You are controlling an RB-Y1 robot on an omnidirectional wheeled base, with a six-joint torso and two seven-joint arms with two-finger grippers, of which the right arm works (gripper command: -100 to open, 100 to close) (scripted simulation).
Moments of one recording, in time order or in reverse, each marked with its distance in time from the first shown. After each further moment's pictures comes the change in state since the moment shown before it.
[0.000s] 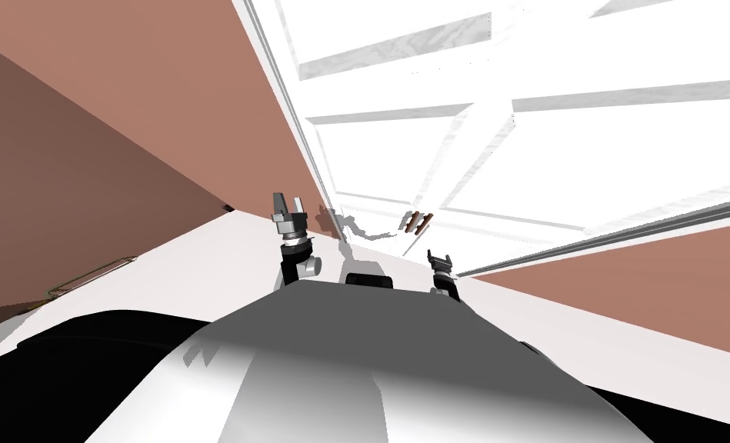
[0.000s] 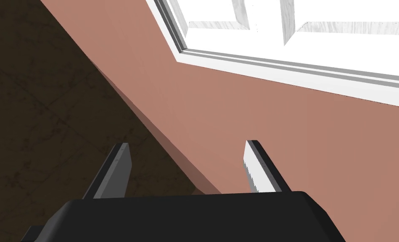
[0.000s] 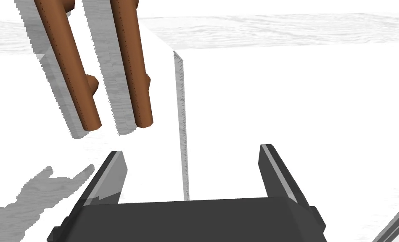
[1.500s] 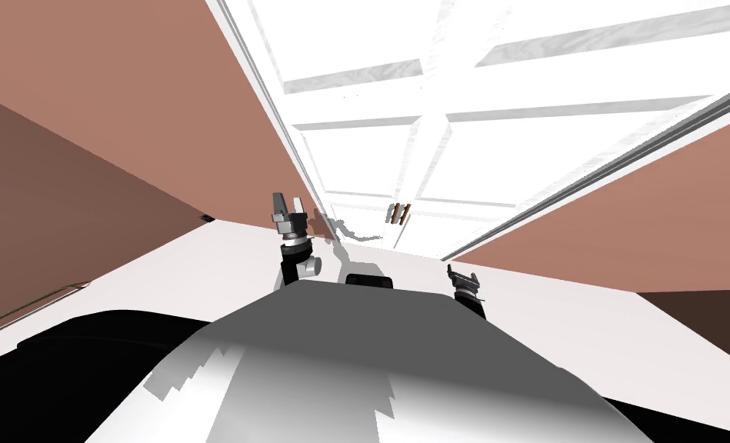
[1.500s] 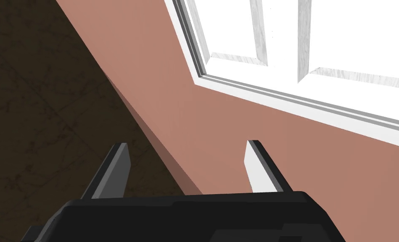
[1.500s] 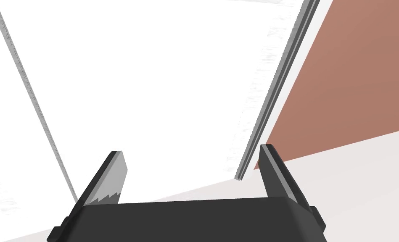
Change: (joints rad) arm 0.087 -0.078 -0.081 0.118 -0.041 0.009 0.007
